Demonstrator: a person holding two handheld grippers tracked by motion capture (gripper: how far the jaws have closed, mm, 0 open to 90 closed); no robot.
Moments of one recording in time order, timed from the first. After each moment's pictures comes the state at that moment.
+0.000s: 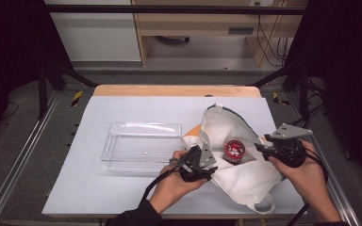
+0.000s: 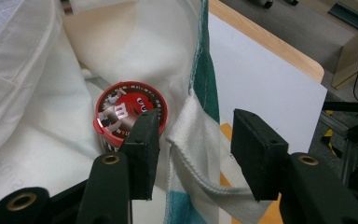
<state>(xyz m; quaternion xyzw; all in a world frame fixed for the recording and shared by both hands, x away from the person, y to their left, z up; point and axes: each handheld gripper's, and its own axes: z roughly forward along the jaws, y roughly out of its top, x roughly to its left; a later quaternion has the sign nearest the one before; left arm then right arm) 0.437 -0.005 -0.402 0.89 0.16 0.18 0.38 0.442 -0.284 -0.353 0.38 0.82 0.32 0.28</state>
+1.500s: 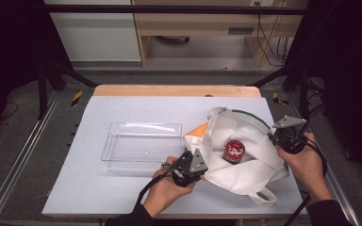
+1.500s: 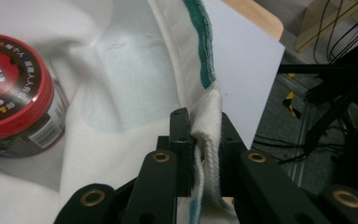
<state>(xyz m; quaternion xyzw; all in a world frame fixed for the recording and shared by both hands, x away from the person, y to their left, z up) 0.429 0.017 -0.416 0.90 0.16 0.16 0.38 0.492 -0.316 -0.382 0.43 0.81 0.23 0.31</state>
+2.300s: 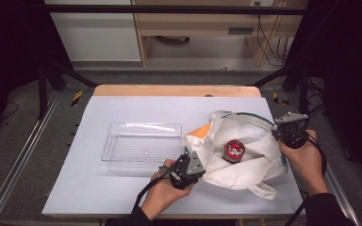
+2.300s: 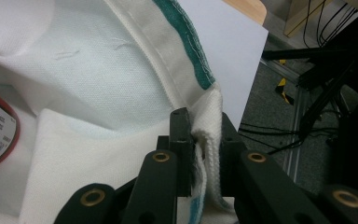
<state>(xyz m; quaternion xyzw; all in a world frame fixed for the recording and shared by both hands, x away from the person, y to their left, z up) 0.427 0.023 -0.426 0.90 0.16 0.15 0.38 0.513 -0.333 -0.394 0.47 0.80 0.22 0.31</state>
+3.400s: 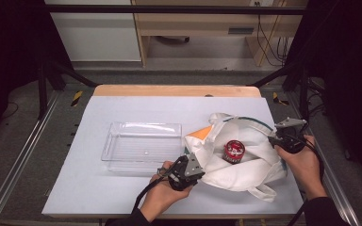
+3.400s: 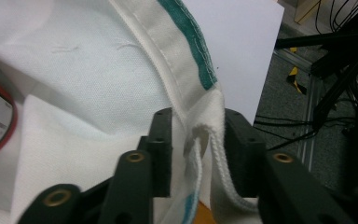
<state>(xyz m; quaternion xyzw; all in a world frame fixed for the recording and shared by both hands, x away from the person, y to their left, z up) 0.425 0.026 -0.431 0.90 0.17 0.15 0.39 0.510 -0.335 -0.413 0.48 0.79 0.23 0.29</state>
